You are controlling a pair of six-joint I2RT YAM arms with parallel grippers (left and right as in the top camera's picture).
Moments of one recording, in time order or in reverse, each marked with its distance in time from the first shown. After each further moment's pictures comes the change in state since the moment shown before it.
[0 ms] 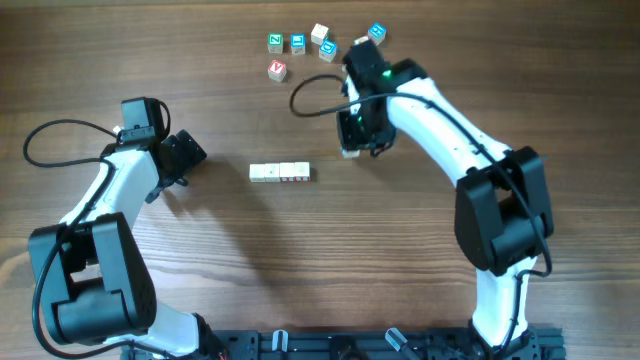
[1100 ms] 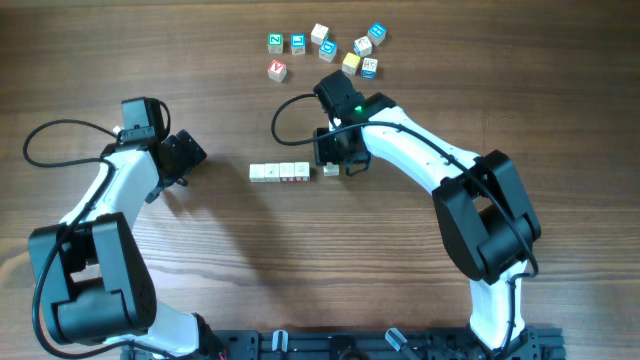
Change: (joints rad) left arm 0.000 0.000 0.000 0.000 0.000 0.000; right arm 0.106 -0.001 -0.151 0.286 0.075 0.159
